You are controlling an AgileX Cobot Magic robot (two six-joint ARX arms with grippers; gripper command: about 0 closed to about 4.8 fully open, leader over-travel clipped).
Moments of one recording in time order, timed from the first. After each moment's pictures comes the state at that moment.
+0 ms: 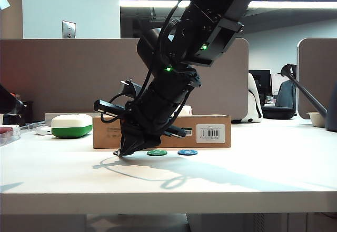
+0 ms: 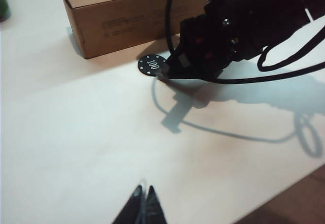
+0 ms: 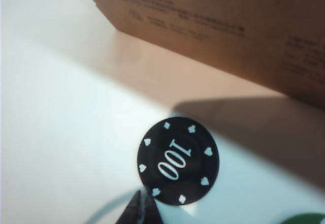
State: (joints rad) left arm -0.46 0.54 0.15 0.03 0.02 0.01; right arm 0.73 2.12 1.39 -0.02 -0.14 0.34
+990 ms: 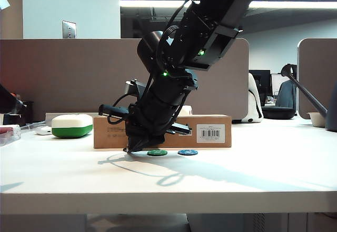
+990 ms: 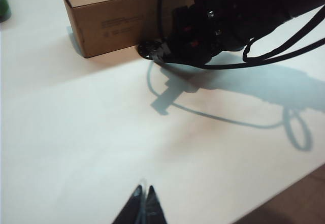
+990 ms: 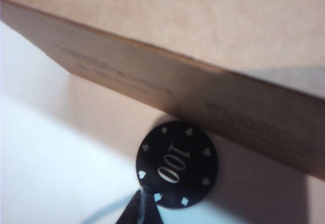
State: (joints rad) left arm -0.46 0.54 0.15 0.03 0.02 0.01; right arm 0.72 2.16 1.43 0.01 -0.03 0.34
